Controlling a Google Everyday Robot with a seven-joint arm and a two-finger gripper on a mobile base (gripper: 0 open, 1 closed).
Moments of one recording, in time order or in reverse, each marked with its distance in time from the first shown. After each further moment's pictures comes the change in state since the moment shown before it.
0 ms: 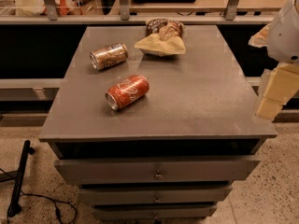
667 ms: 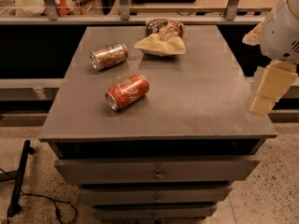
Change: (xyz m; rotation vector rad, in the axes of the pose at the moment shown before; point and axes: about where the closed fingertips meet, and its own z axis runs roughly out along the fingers) arm -0.011 -0.003 0.002 -0.001 -0.016 -0.011
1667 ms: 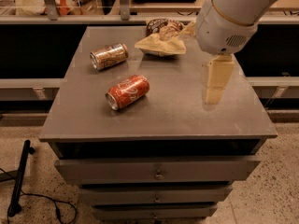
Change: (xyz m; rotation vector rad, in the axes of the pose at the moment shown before) arm -0.095 -0.012 0.040 -0.065 -0.095 -0.389
